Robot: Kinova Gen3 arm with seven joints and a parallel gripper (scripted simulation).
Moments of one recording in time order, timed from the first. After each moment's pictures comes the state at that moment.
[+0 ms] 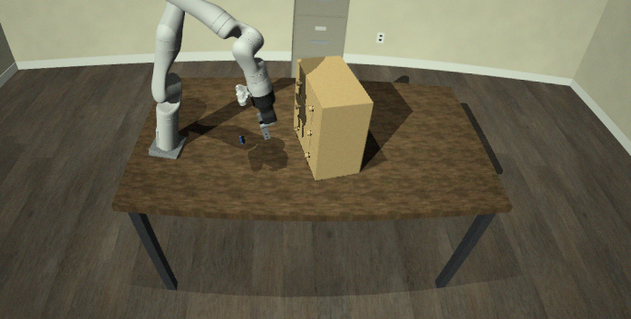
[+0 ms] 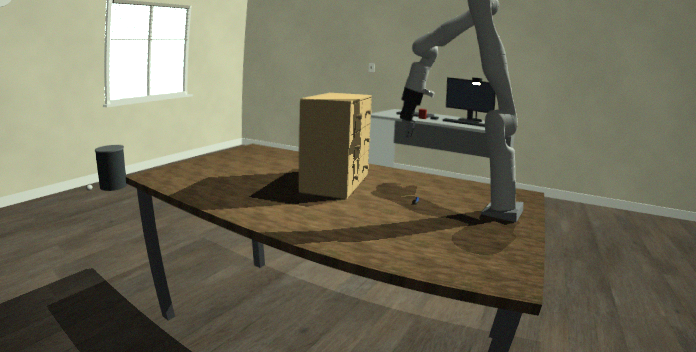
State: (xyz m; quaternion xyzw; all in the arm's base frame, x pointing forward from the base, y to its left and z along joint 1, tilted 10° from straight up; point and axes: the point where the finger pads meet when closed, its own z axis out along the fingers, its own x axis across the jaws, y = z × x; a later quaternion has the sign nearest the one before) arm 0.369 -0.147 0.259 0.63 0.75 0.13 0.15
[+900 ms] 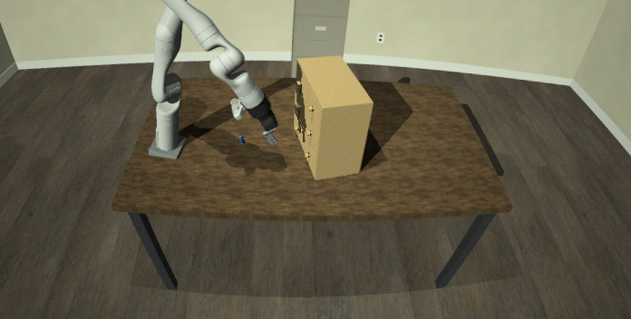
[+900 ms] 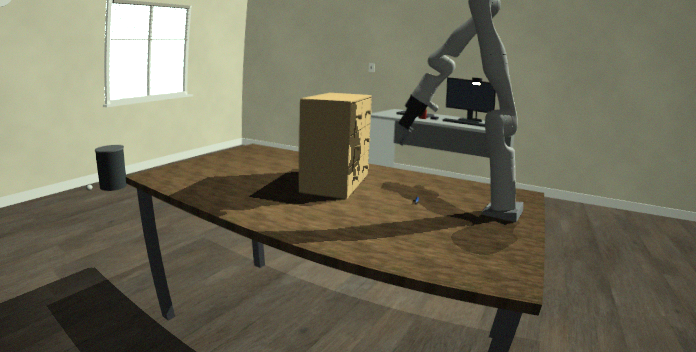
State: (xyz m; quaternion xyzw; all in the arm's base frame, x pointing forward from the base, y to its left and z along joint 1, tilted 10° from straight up) arm 0.393 -0.146 0.235 0.61 0.73 0.22 0.24
